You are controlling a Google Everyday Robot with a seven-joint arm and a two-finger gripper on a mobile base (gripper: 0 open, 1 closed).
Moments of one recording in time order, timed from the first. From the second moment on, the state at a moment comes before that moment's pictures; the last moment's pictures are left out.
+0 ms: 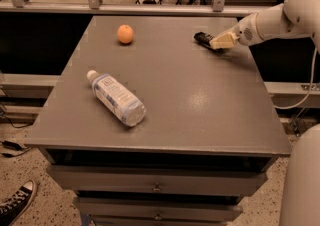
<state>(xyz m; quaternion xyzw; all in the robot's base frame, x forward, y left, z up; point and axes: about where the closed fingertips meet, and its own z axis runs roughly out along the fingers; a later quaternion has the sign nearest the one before) 0.765 -0.230 0.854 -0.35 0.82 0.17 0.42</state>
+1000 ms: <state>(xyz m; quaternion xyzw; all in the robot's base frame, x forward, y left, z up) 0.736 -0.189 0.912 -0.41 0.77 0.19 0.45</state>
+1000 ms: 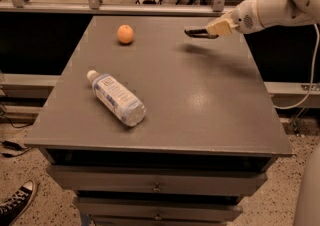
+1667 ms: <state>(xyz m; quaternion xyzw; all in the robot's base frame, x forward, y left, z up) 0.749 -0.121 0.919 -0.45 0.73 0.21 0.47</state>
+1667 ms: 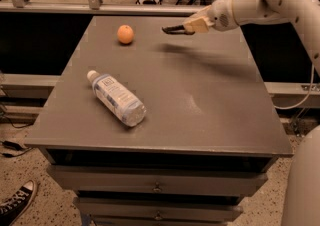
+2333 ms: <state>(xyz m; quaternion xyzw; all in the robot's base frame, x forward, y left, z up) 0.753 -0.048 0.907 -0.51 0.69 0.21 0.47</state>
